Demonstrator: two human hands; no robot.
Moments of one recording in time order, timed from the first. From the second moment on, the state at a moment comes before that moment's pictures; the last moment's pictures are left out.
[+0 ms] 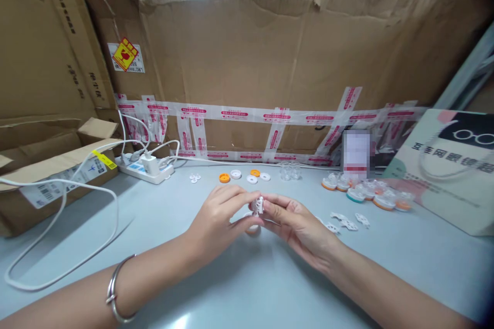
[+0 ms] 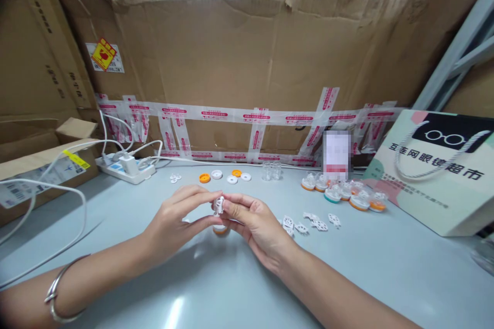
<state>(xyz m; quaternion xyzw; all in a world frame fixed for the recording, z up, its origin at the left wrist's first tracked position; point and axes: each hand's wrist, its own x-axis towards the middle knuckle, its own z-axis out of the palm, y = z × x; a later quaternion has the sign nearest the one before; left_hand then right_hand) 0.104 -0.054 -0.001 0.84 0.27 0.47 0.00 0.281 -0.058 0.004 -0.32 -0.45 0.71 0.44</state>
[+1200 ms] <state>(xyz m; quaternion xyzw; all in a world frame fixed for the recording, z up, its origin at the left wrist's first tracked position) 0.103 -0.047 -0.004 0.85 0.33 0.41 0.03 0.278 -0.054 -0.006 -0.40 -0.52 0.57 0.49</state>
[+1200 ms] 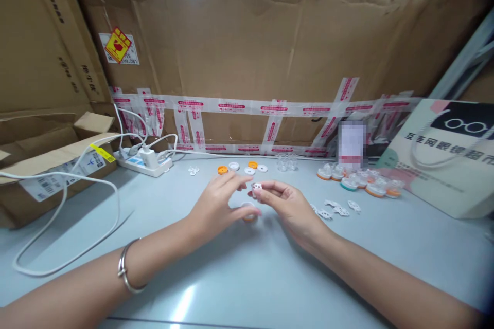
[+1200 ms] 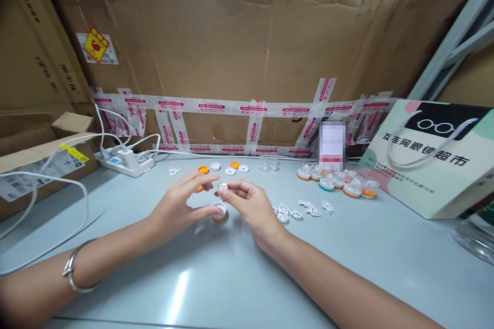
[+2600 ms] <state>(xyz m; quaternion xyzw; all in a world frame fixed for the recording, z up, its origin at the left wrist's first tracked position) 0.101 -0.030 -0.028 0.84 0.41 0.24 0.25 0.282 -0.034 -0.025 -0.41 -0.74 0.38 0.36</state>
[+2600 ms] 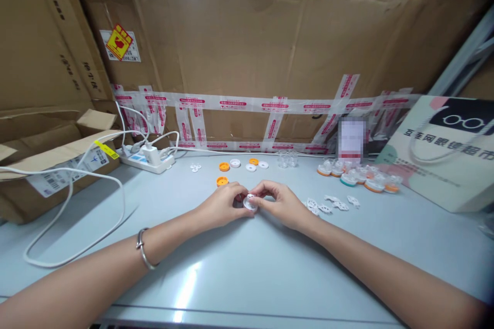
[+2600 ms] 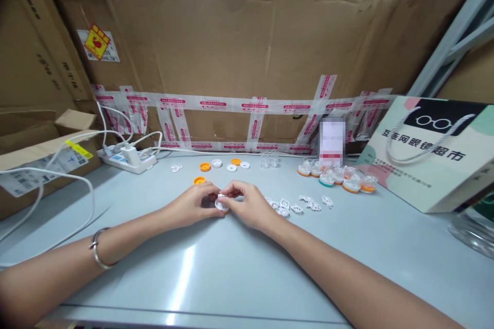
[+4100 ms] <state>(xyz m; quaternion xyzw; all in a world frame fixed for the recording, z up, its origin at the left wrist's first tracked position) 0.105 -0.035 -0.028 0.81 0.42 0.28 0.30 0.382 0.066 -0.025 -0.59 -0.67 0.05 0.45</state>
